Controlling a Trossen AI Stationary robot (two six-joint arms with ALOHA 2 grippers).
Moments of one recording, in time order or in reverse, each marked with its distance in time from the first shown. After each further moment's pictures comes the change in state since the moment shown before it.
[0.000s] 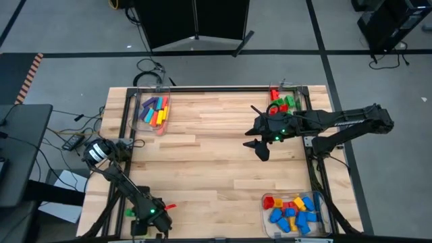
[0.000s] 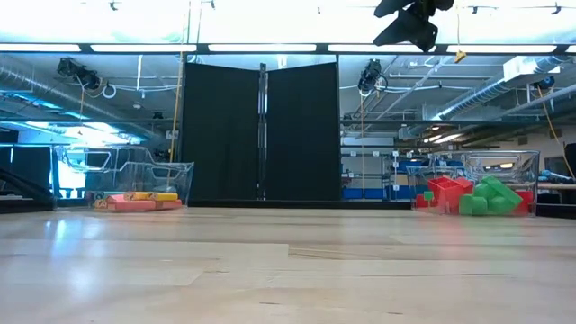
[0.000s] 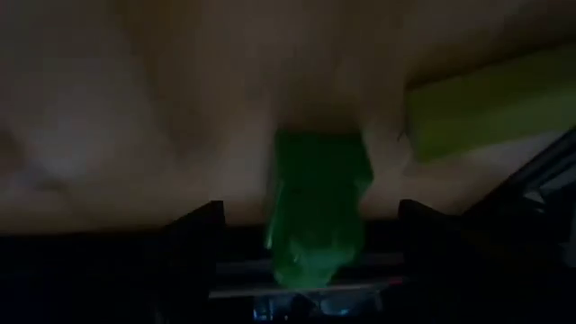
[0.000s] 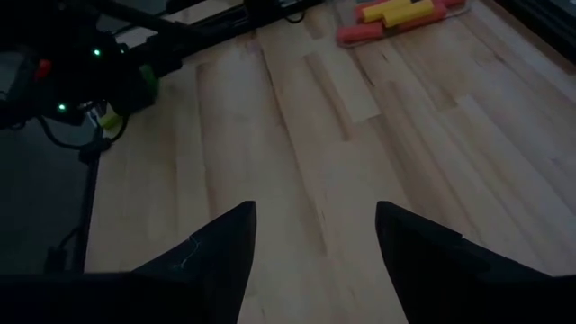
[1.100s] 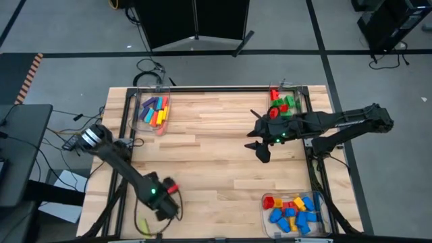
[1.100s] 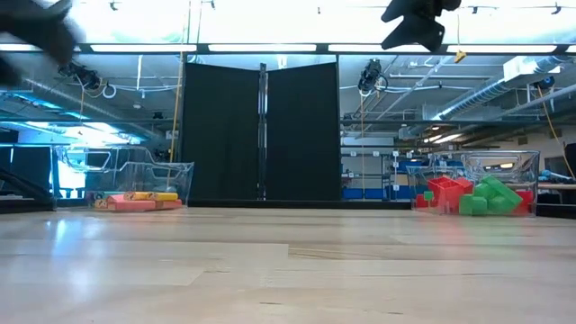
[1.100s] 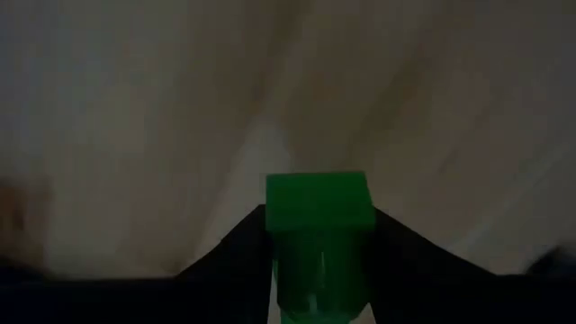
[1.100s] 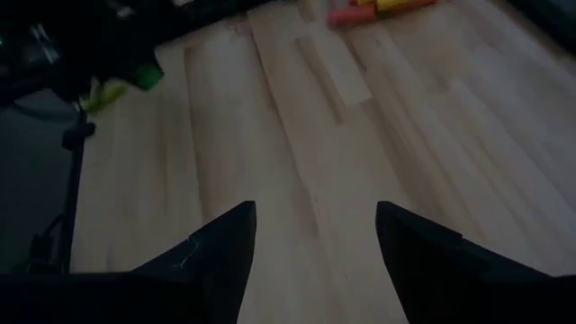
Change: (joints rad) left arm 0.136 -0.173 0.020 0.023 -0.442 -0.354; right arm 0.035 0.000 0.000 -0.034 0.049 0.014
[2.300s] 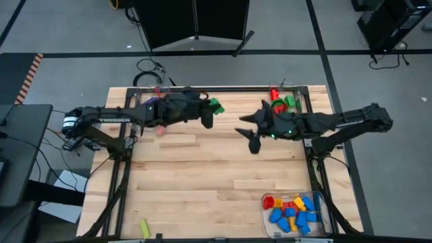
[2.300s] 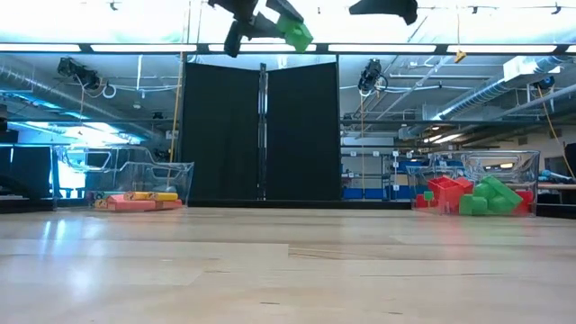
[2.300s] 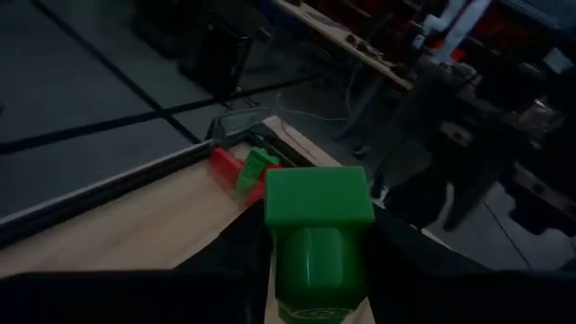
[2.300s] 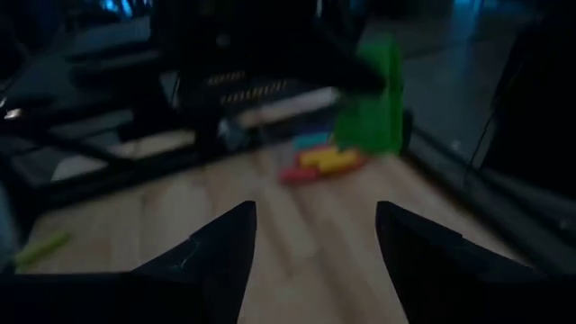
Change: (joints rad) left arm 0.844 -0.362 0.004 1.041 -0.419 0.643; right arm 0.024 0.009 0.000 0.303 0.296 -0.125
